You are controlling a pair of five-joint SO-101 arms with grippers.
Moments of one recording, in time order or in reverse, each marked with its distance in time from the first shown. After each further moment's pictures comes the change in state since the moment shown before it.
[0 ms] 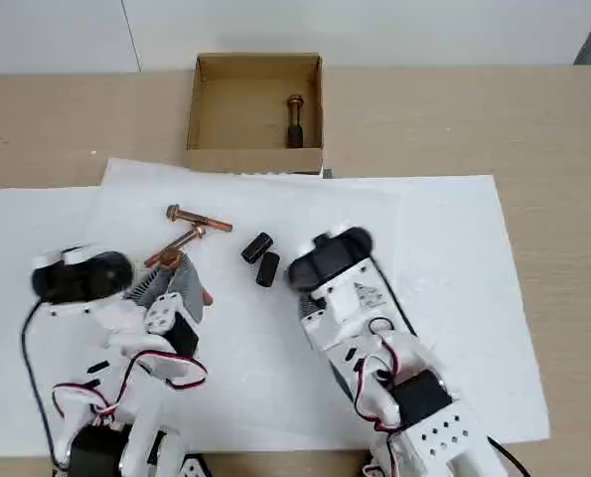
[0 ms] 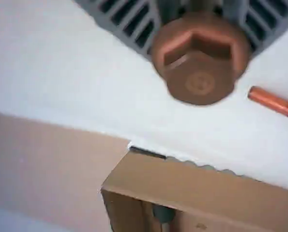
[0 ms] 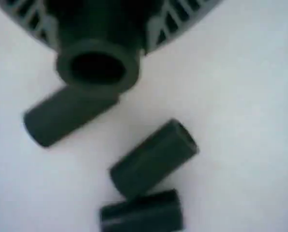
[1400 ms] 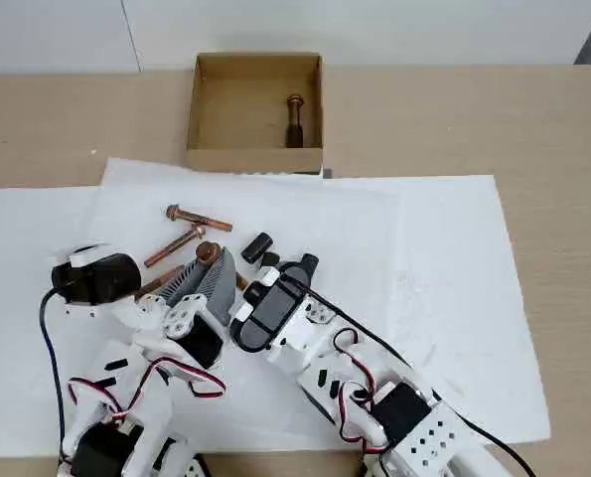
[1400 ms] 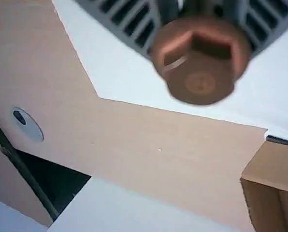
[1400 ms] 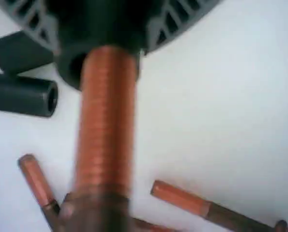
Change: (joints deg) left arm 11.6 0.0 0.0 -8.4 8.5; right arm -12.7 -0.4 2.5 -11.2 9.5
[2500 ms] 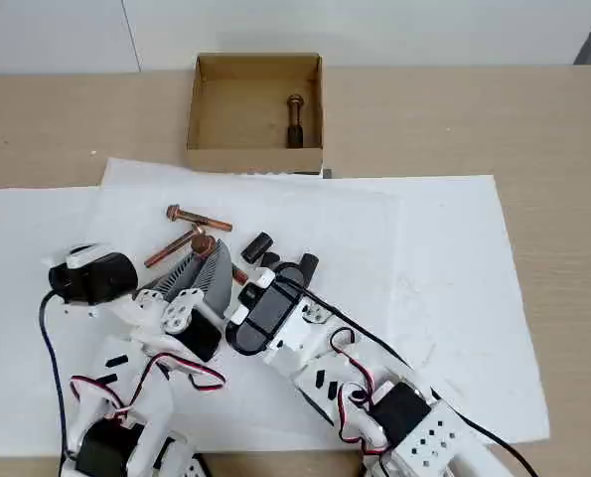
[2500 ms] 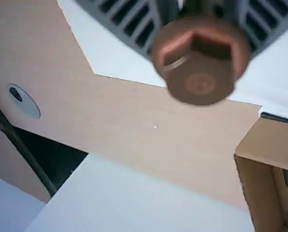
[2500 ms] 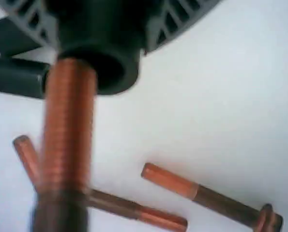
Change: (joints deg) left arm -1.2 -0.1 3.2 -4.4 -0.2; right arm -1.6 0.1 -1.8 0.1 0.0
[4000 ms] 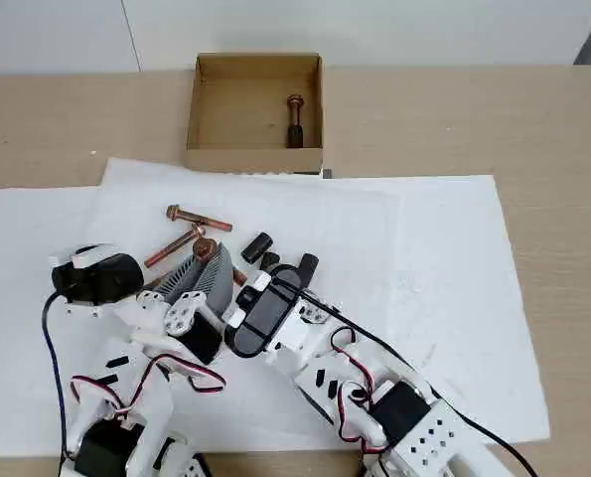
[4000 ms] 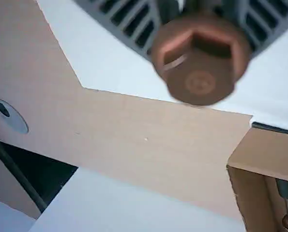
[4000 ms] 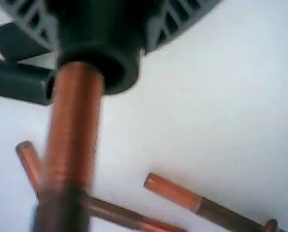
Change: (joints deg) left arm 0.5 -0.2 -0.2 1.9 -2.0; right arm 0.4 0.1 0.1 0.0 2.3
